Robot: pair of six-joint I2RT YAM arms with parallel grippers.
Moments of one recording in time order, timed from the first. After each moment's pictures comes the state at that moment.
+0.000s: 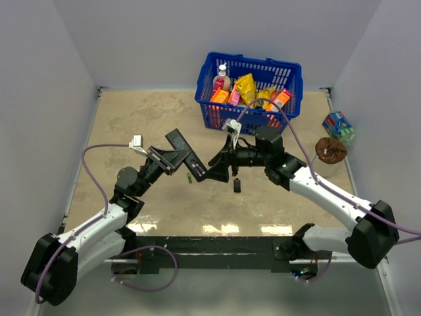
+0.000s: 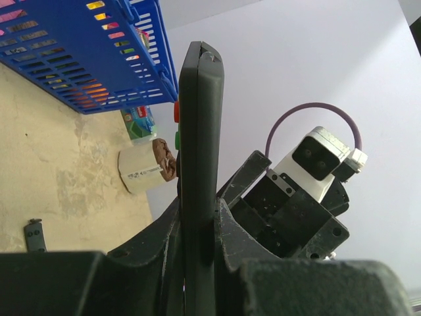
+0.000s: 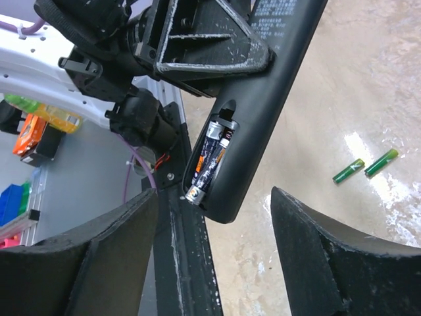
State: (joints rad) left arm -0.47 0.90 0.27 0.82 0.21 -1.38; right arm 0.68 1.22 0.90 0.06 -0.74 0.36
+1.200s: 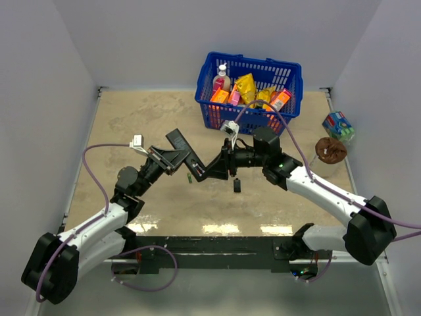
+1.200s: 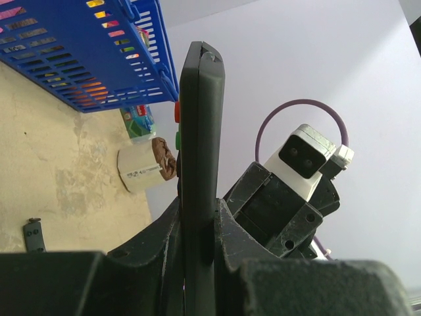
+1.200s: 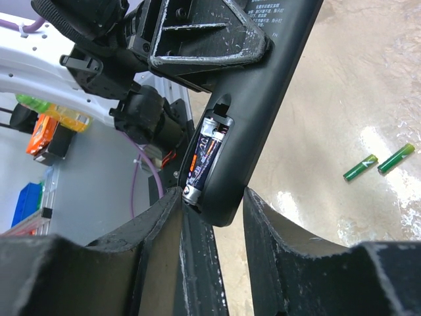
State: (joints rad) left arm -0.47 0.92 0.27 0.83 0.22 -1.39; right arm 0.68 1.26 0.87 0.12 -0.78 0.40
